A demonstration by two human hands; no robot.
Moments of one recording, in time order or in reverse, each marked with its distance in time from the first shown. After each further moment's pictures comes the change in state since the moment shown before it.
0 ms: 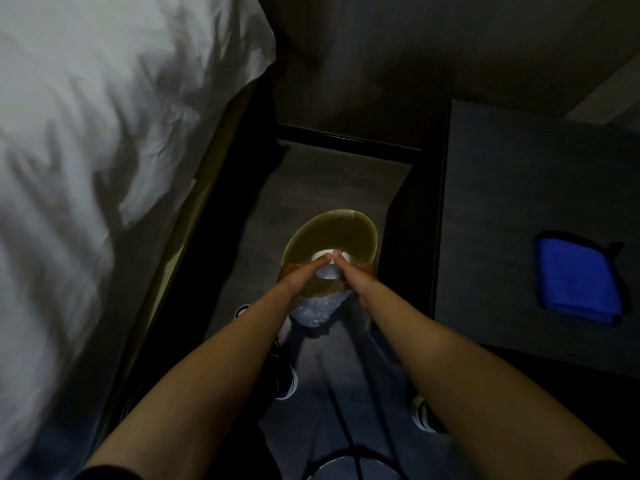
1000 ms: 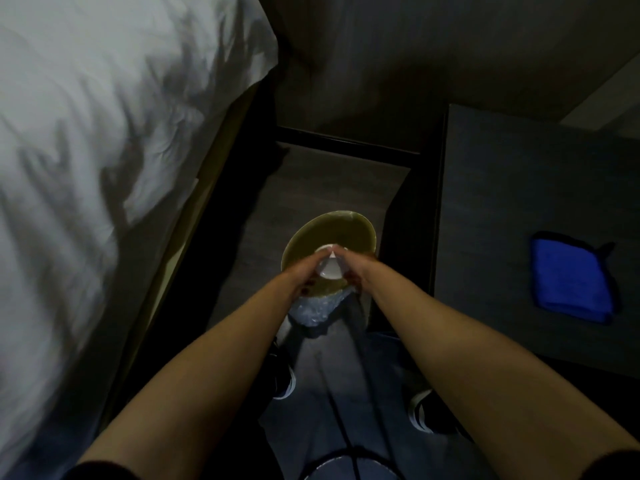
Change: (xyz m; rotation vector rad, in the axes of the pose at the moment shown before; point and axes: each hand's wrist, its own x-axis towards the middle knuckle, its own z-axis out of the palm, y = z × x) left_hand -0.016 0.025 0.010 0.041 -0.091 -0.069; right_hand -0.014 -0.038 -0.004 -0.202 0.001 0.041
